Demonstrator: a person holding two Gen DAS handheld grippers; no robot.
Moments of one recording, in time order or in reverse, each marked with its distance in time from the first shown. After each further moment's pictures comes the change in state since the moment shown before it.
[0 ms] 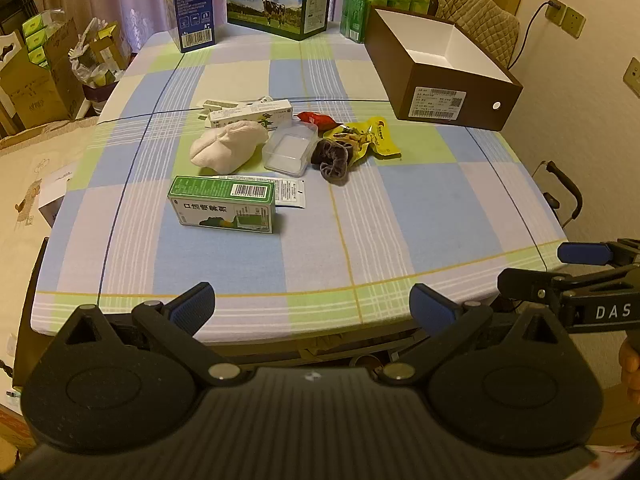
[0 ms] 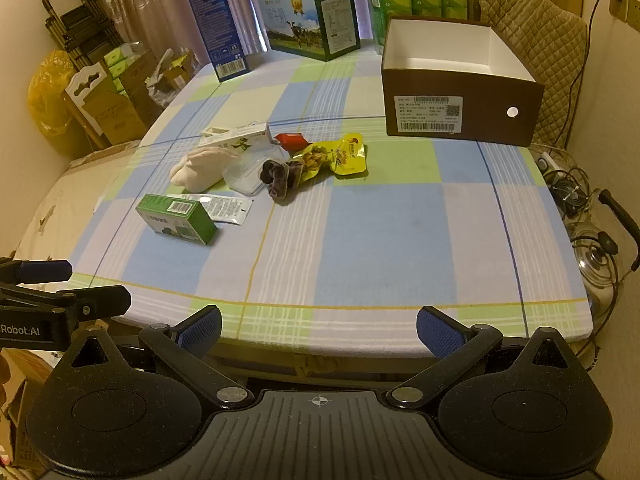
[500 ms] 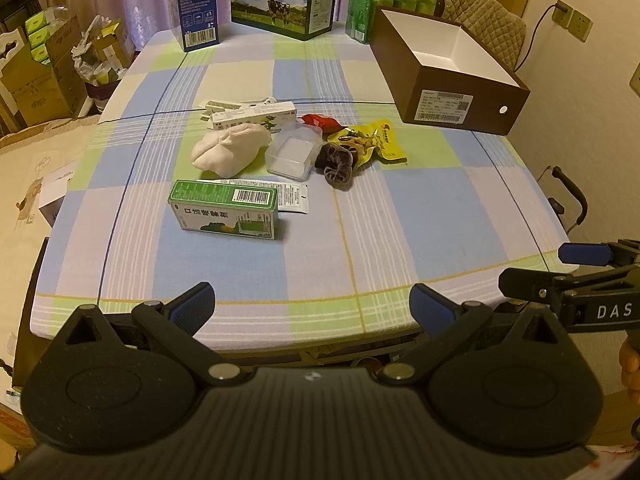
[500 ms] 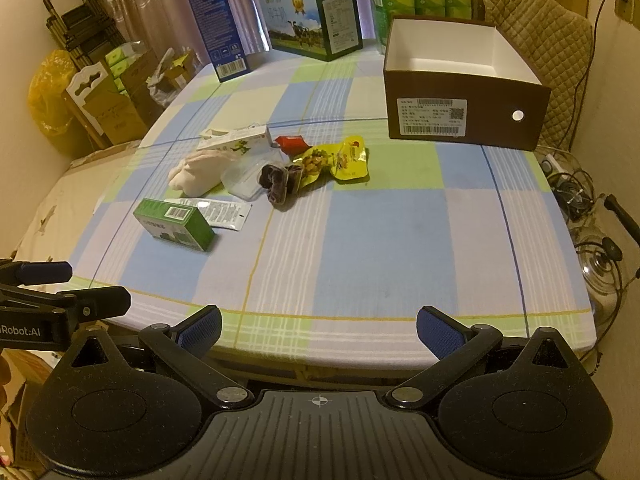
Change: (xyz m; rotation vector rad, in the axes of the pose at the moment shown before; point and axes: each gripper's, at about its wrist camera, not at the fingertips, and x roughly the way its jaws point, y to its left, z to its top) left arm 0.008 0.000 0.008 -0.015 0.007 0.012; right arm 0.006 0.001 0.007 -0.009 0.007 0.006
